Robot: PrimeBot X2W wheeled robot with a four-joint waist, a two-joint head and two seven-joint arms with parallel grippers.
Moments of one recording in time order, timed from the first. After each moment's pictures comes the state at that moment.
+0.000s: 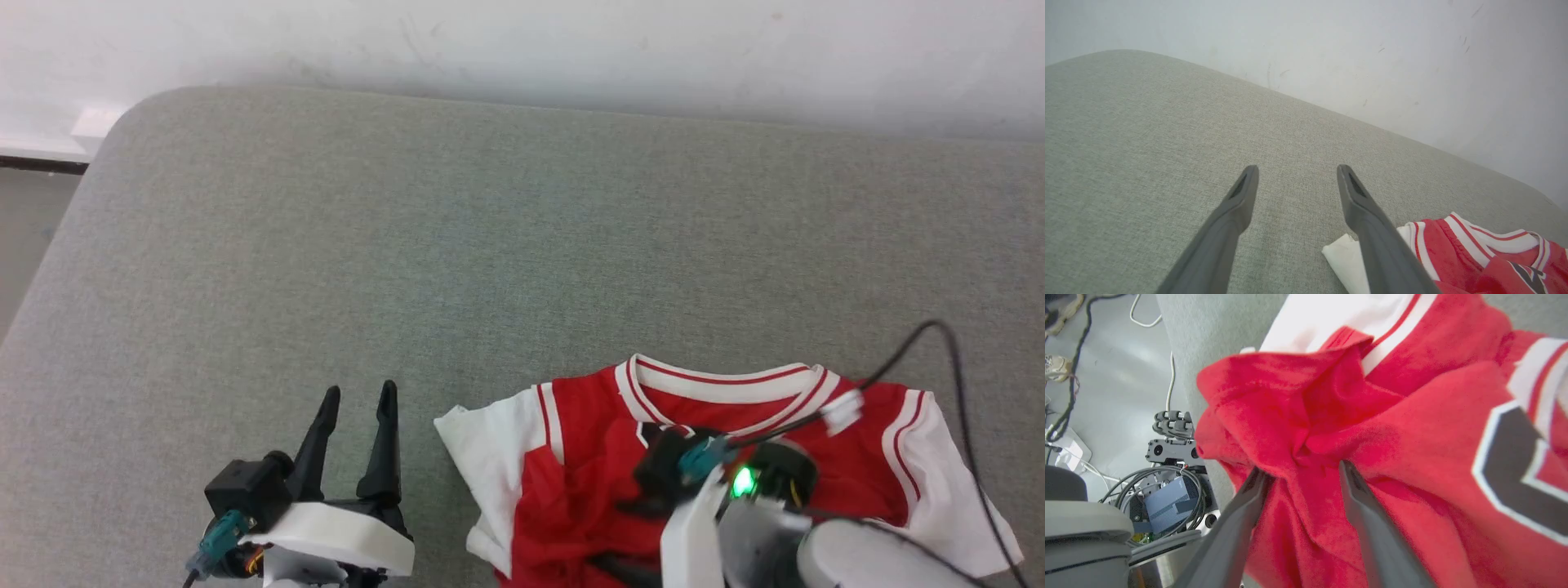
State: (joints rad) left arm -0.02 0.05 -0.10 0.18 -0.38 -0.07 -0.26; right arm -0.37 -0.48 0.92 -0.01 0.69 0.13 0.55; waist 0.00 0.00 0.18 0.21
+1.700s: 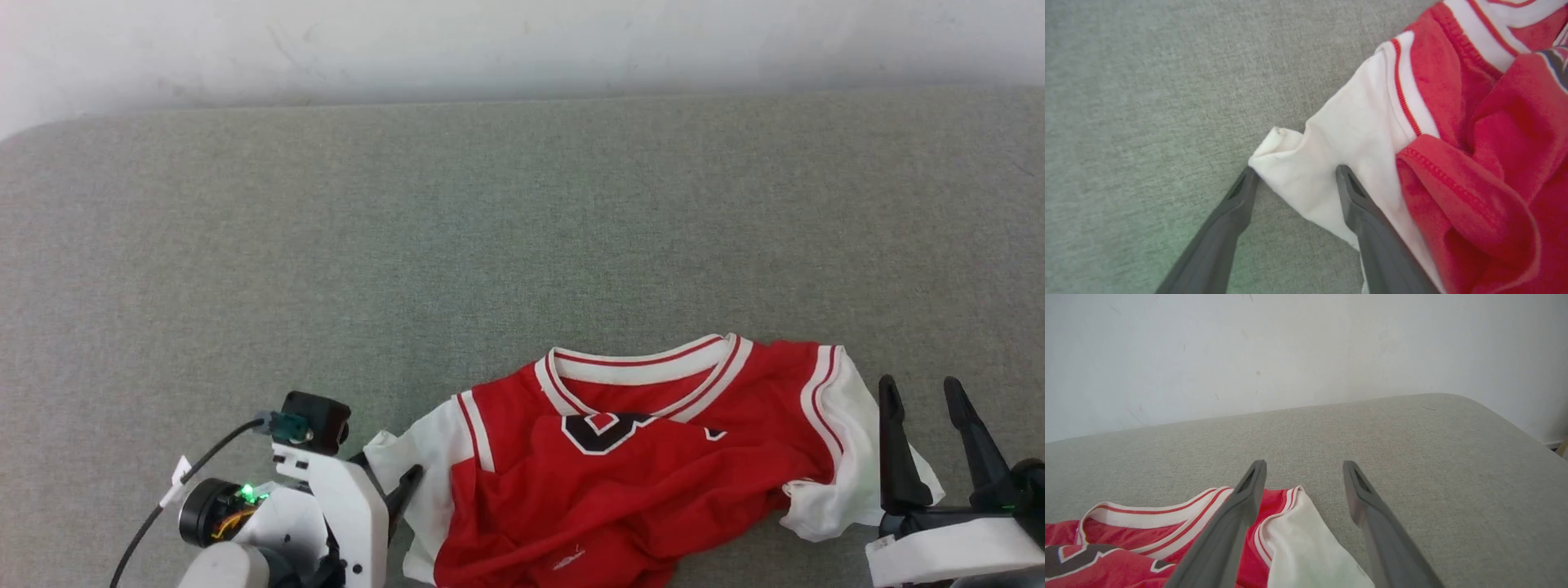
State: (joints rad) left arm -0.07 0.28 -0.23 0.03 -0.40 -0.12 0.61; right arm 0.13 -0.05 -0.13 -0.05 0.20 0.13 -0.19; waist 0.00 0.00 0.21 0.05
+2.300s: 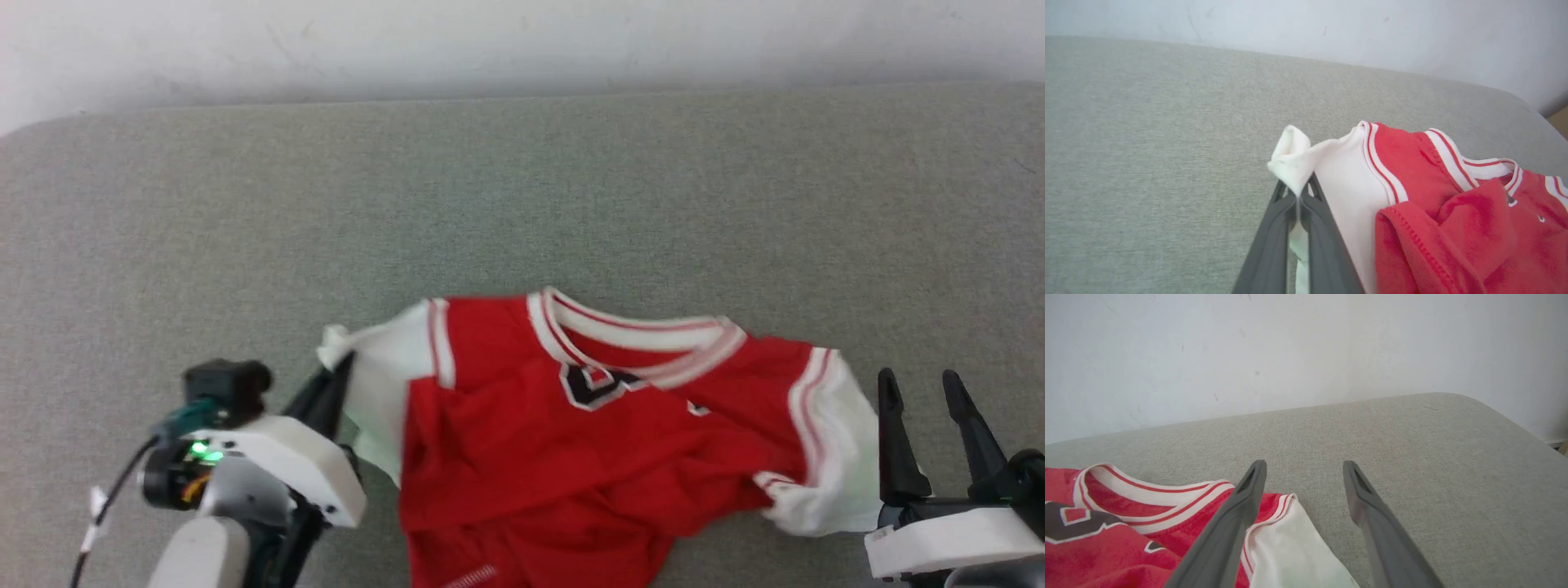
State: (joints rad) left arm -0.11 0.23 -0.15 0.02 -0.43 -0.04 0.21; right arm 0.10 -0.05 -0.13 -0.03 0.20 0.13 -0.19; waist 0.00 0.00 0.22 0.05
